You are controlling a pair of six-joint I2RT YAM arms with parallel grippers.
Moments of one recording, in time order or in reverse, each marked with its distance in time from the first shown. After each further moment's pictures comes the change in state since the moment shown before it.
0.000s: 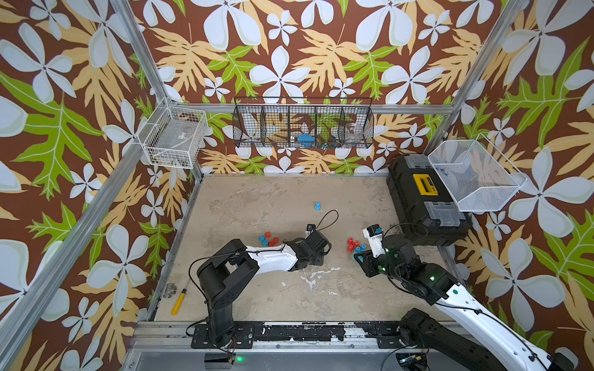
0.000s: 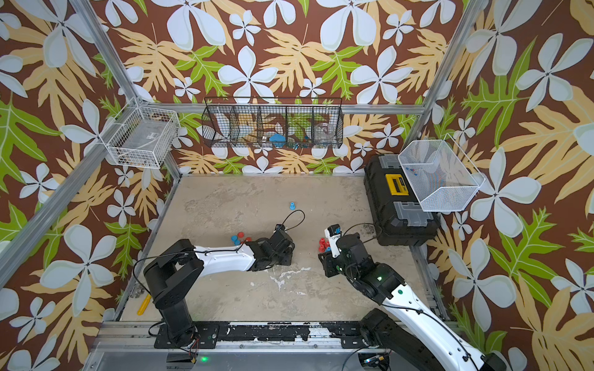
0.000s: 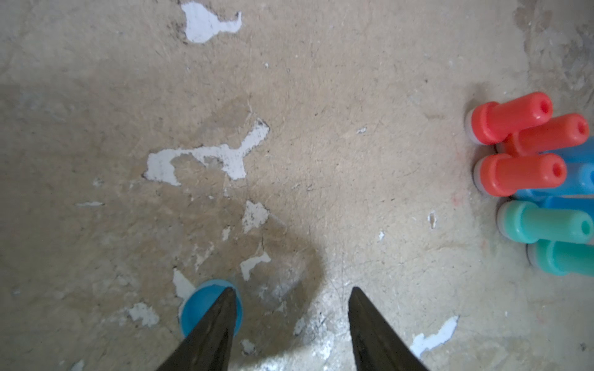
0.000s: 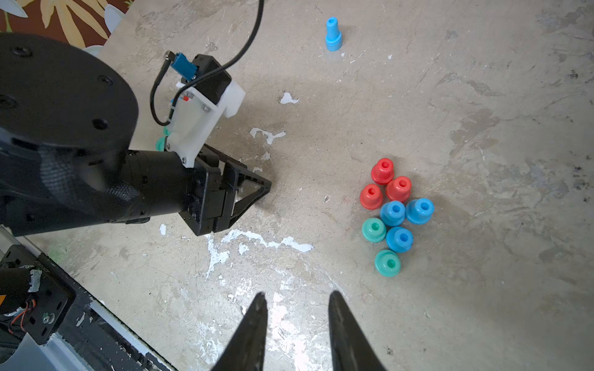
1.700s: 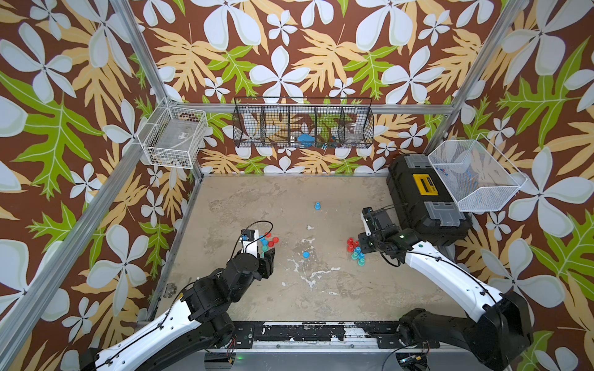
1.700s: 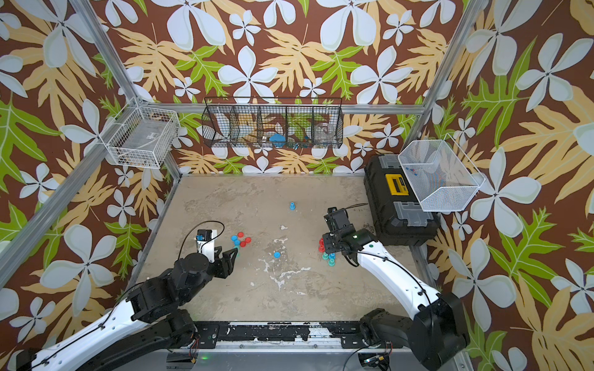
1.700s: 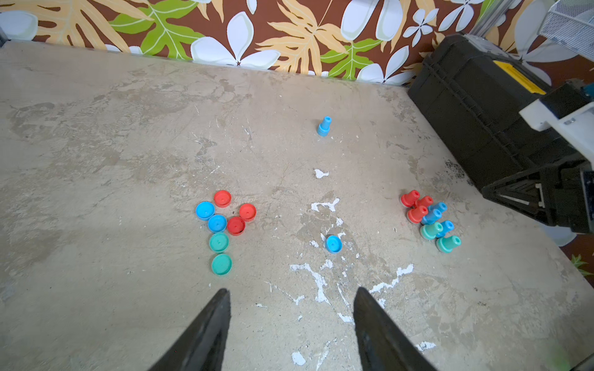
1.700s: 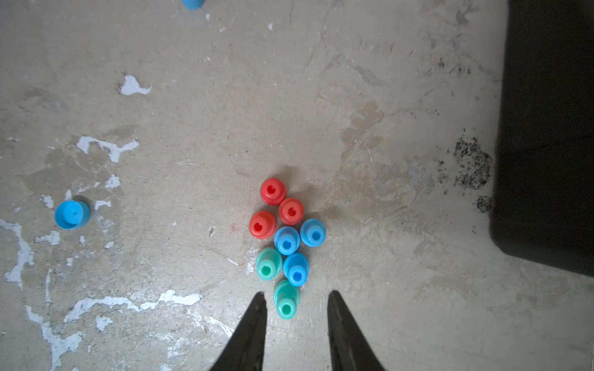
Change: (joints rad) left arm 0.003 -1.195 -0.380 -0.372 -0.290 0.150; right arm -0.158 0.487 0.223 -0.053 0.216 -0.109
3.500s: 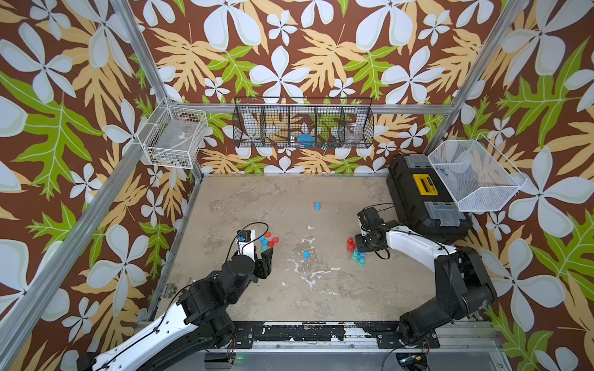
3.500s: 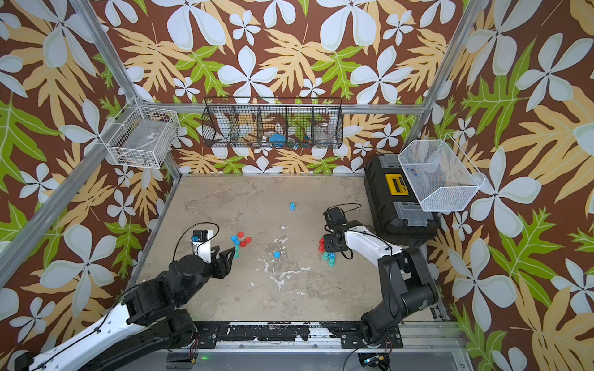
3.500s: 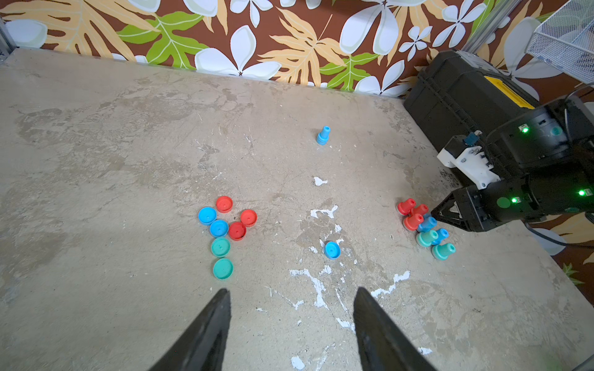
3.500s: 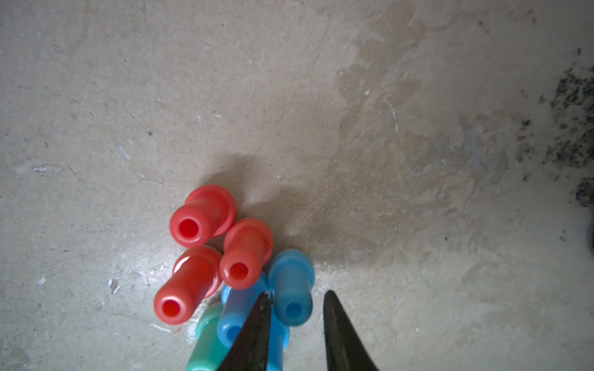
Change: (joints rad) left arm 0.000 -0.045 -0.005 0.000 -0.010 -0.001; right arm -0.114 0.301 0.005 0.098 -0.055 -0.004
